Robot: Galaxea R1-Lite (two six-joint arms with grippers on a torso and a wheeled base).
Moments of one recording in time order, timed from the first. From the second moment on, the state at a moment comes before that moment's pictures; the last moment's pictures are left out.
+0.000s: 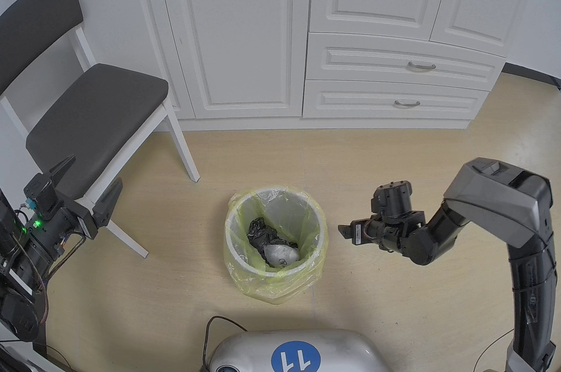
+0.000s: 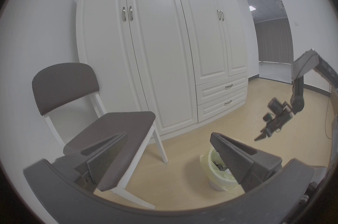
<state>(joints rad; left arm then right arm) -0.02 1.52 -0.10 -1.53 -0.20 0.24 0.39 2.43 -1.10 -0.73 -0.15 0.17</state>
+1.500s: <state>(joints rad) -0.29 1.10 -0.02 -1.52 -0.01 0.18 0.49 1.26 -0.10 -1.55 -0.42 -0.17</state>
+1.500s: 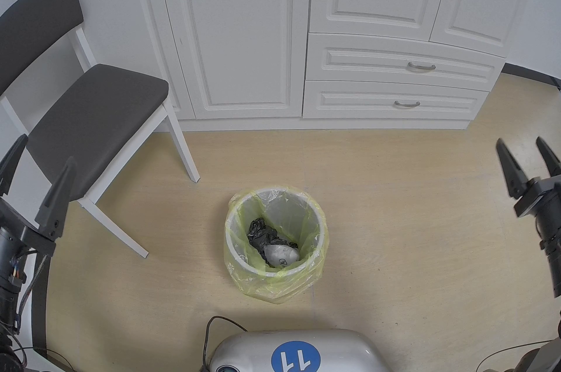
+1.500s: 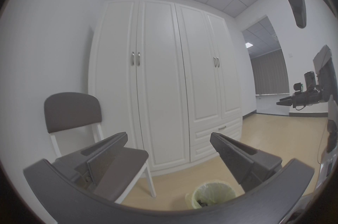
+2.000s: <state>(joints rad) -0.25 0.93 -0.15 -1.40 0.08 0.15 0.26 0.96 -0.24 -1.38 -0.42 -0.17</state>
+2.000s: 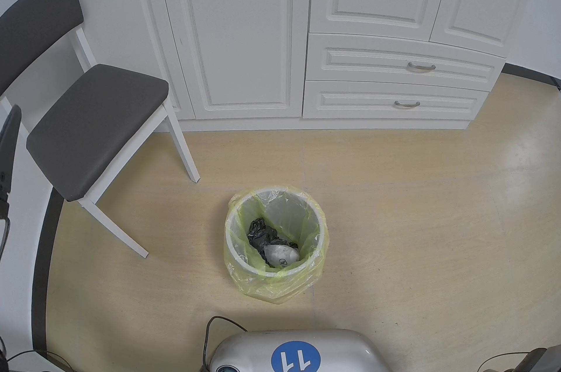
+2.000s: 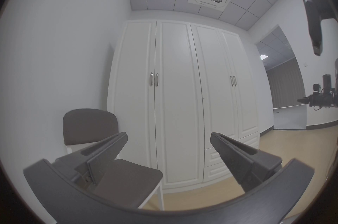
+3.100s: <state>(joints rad) 0.01 0.37 -1.08 -0.09 -0.08 0.13 0.04 0.40 -1.01 -0.26 -0.31 -0.17</state>
